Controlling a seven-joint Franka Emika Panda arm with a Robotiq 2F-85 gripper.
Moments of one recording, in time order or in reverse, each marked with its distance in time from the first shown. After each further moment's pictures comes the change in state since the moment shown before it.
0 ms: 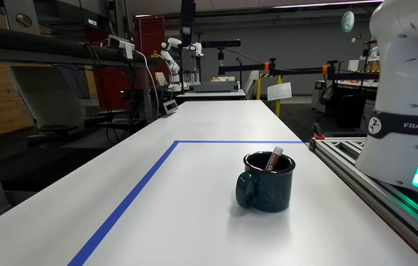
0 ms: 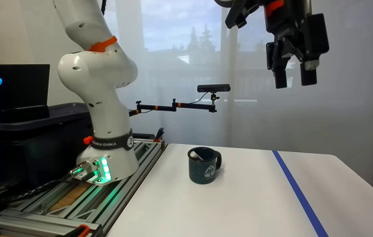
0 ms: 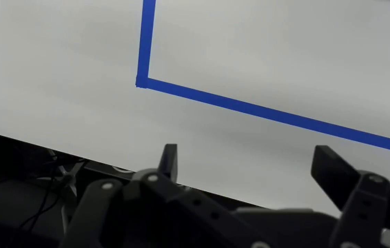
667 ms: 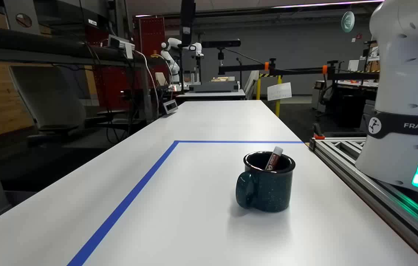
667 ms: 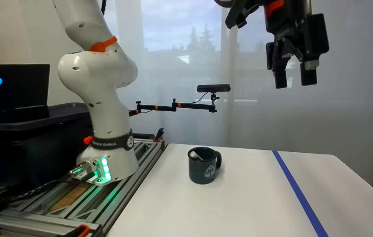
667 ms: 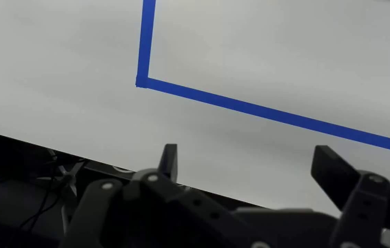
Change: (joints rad) arm 0.000 0.000 0.000 0.000 0.000 0.000 0.000
